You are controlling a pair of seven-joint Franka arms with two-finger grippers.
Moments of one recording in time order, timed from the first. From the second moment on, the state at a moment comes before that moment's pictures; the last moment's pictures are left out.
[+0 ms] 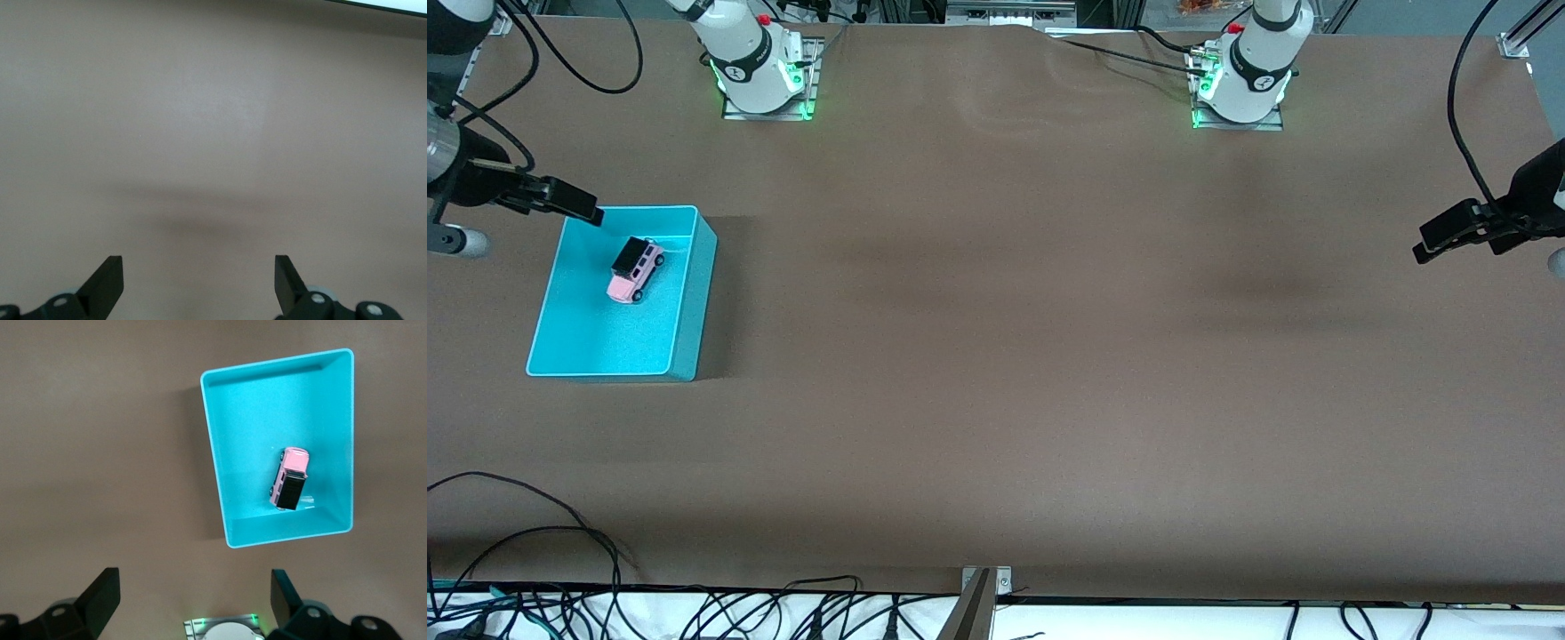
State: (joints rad) left arm 0.01 0.08 0.02 -1.50 -0.03 1.59 -0.12; right arm -0.04 0.05 0.05 -1.61 0.00 1.54 0.18
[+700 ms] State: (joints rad) left arm 0.01 0.08 0.01 -1.50 -0.03 1.59 -0.12; right arm -0.04 0.03 0.08 -1.73 0.06 1.79 0.21
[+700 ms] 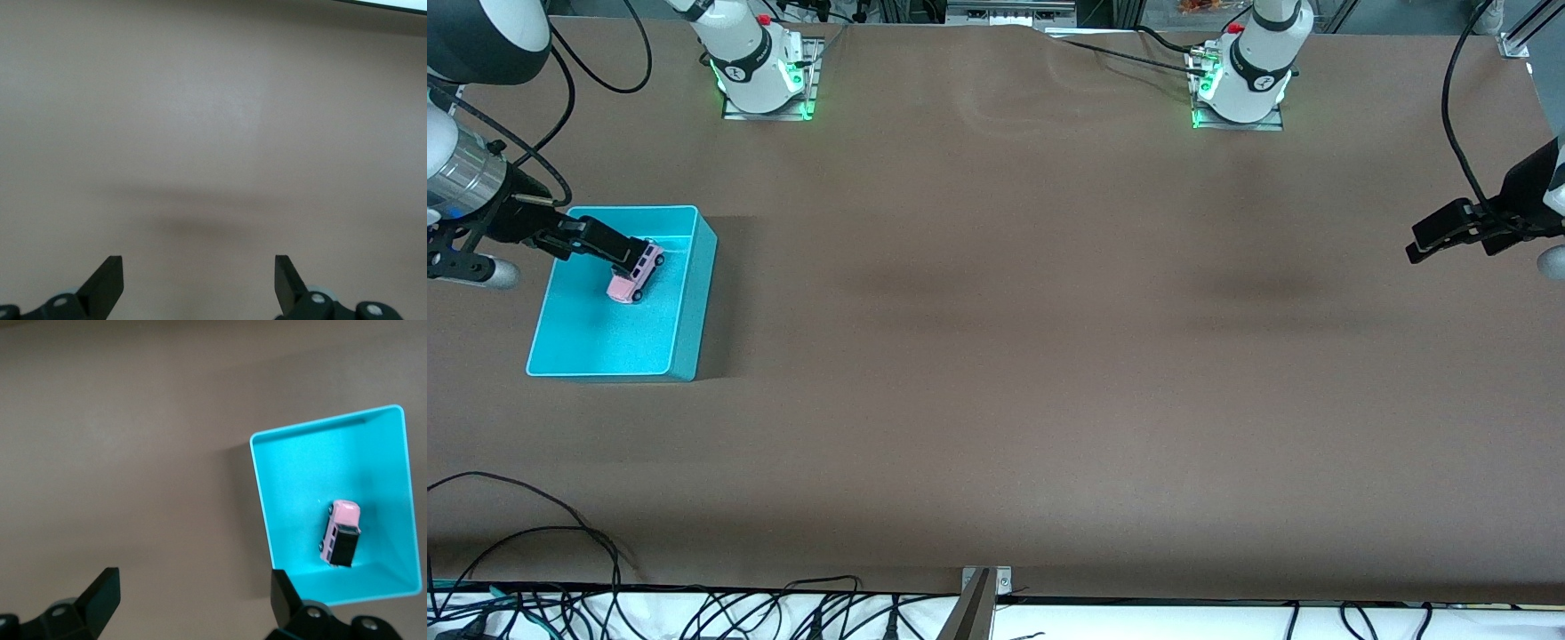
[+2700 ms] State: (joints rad) left arm 0.01 0.08 0.02 -1.50 -0.07 1.59 -0.12; right arm -0.05 -0.03 -0.03 -1.70 0.06 1.66 -0.06
